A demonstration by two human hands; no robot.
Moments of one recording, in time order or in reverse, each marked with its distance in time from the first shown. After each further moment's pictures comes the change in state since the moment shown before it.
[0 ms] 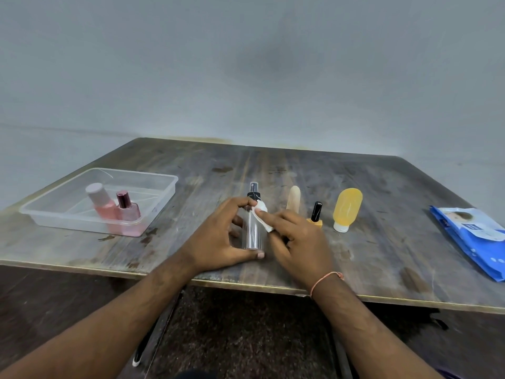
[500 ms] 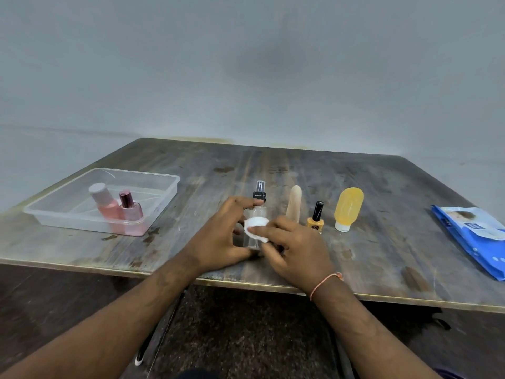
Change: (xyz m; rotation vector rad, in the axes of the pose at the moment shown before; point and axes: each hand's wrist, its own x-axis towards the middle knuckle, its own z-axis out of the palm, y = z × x) left_hand 0.000 -0.007 0.002 0.111 -0.018 0.051; right_hand -0.006 -0.009 0.001 -0.069 -0.023 -0.118
